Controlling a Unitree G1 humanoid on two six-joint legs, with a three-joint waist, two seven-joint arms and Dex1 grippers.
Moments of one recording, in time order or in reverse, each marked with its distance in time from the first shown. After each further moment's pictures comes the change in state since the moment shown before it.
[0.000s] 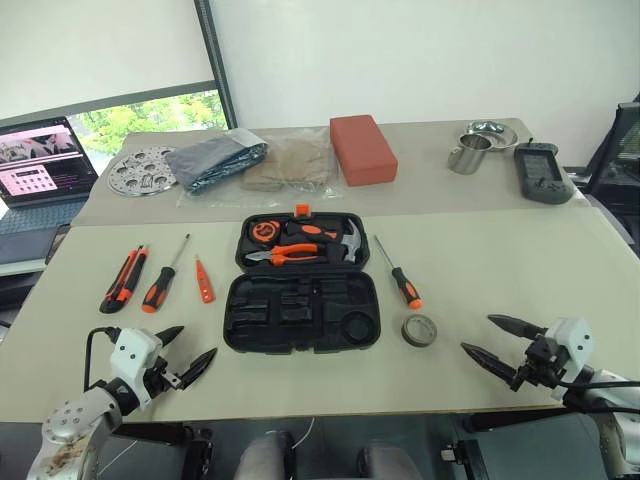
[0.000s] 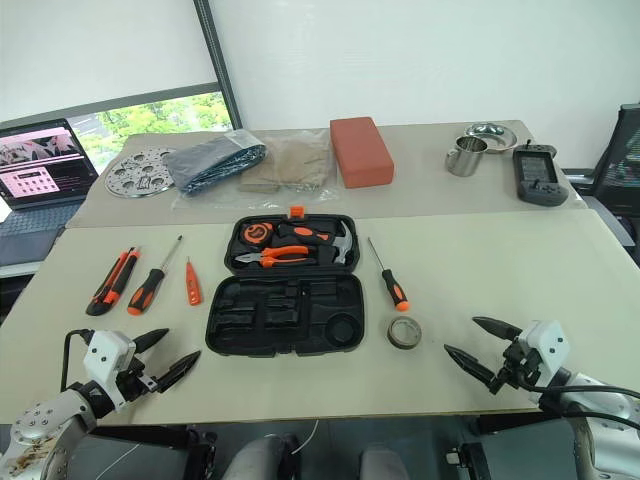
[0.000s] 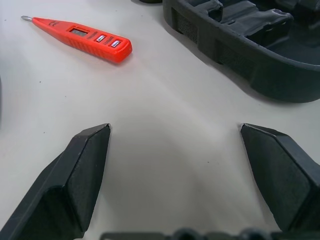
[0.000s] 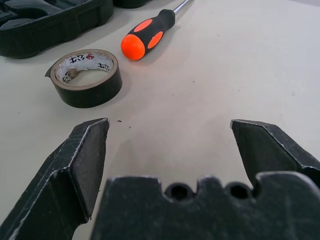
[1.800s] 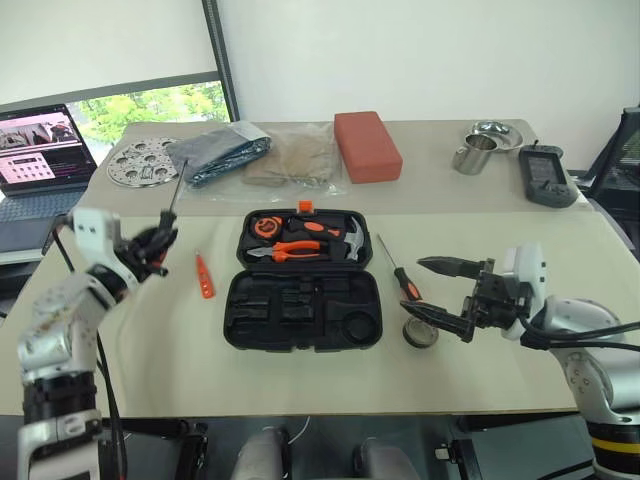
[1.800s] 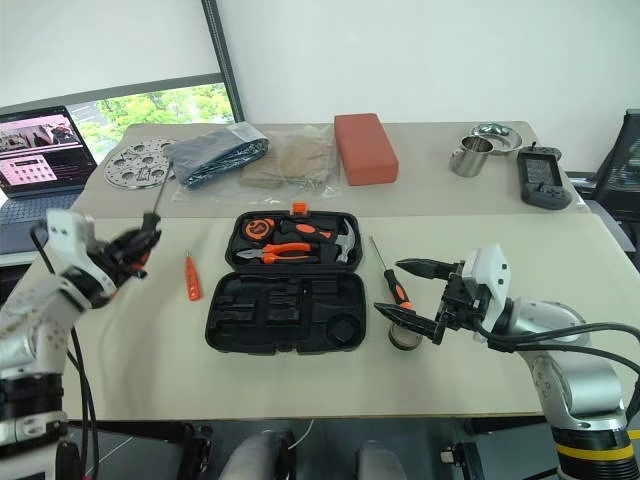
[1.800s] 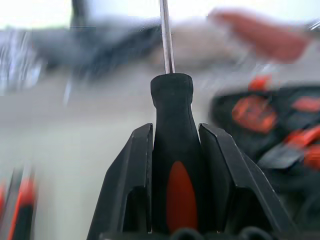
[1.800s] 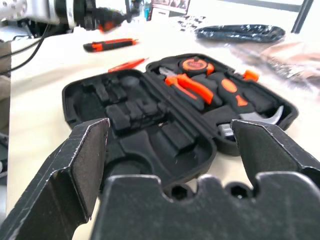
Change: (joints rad) left arm -0.723 0.122 0.063 0.237 -0.094 0.273 -0.029; right arm -0.241 -0.054 0.127 -0.463 0.186 0.422 -0.041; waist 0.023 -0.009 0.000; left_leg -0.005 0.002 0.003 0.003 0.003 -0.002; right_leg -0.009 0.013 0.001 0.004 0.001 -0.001
